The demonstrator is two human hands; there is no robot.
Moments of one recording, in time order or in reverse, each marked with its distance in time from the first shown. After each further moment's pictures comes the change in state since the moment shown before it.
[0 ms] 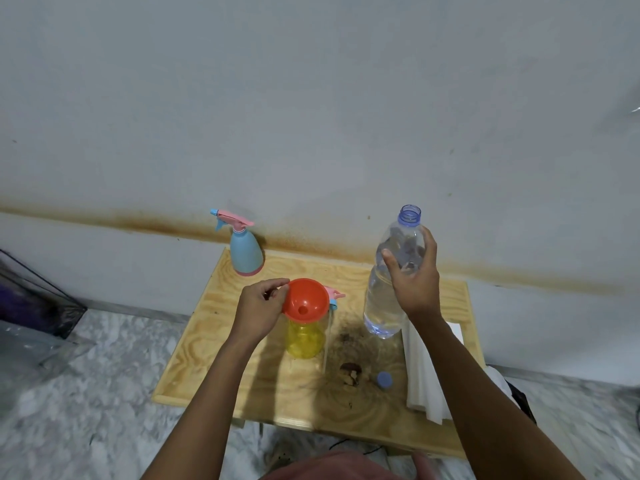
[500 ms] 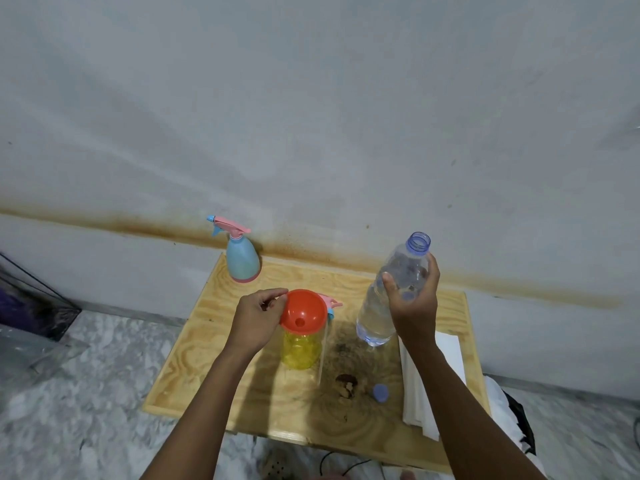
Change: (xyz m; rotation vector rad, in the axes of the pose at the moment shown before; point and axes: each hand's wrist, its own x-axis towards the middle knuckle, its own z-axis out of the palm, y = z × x) left_hand 0.001 0.001 0.004 -0.034 -0.003 -0.017; right_hand -0.010 0.022 0.007 0.061 0.090 0.014
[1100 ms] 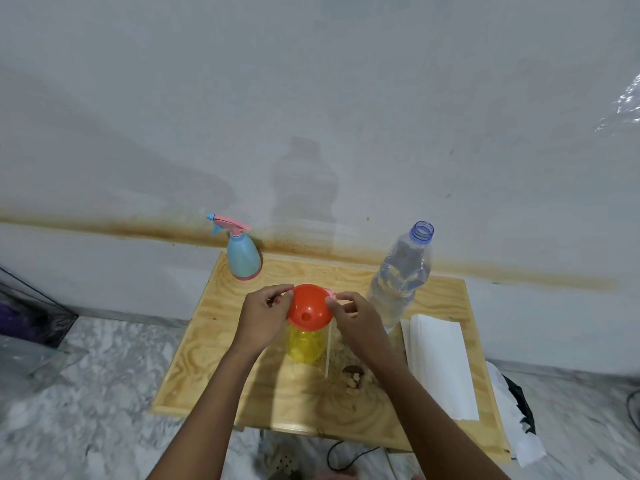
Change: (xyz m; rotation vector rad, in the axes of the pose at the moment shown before) left_hand 0.001 -0.005 -0.004 -0.029 -0.063 0.011; right_hand -0.063 -0.020 0.055 -0.212 -0.427 0.264
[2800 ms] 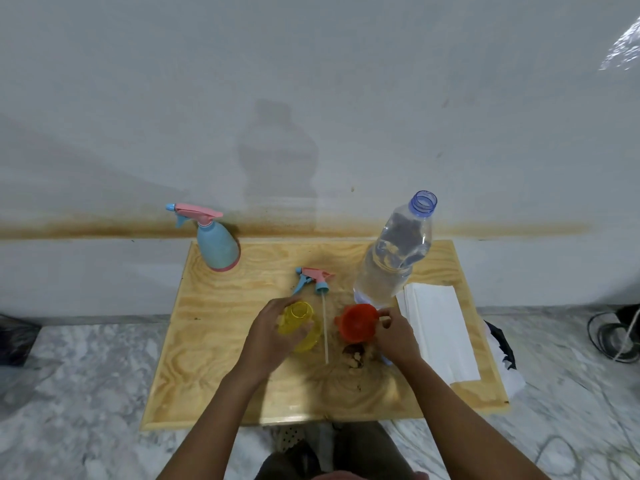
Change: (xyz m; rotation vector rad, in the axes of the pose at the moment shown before) left_hand 0.003 -0.066 0.014 0.330 -0.288 0.134; right_hand 0.007 0.110 -0.014 -0.179 0.119 0.399
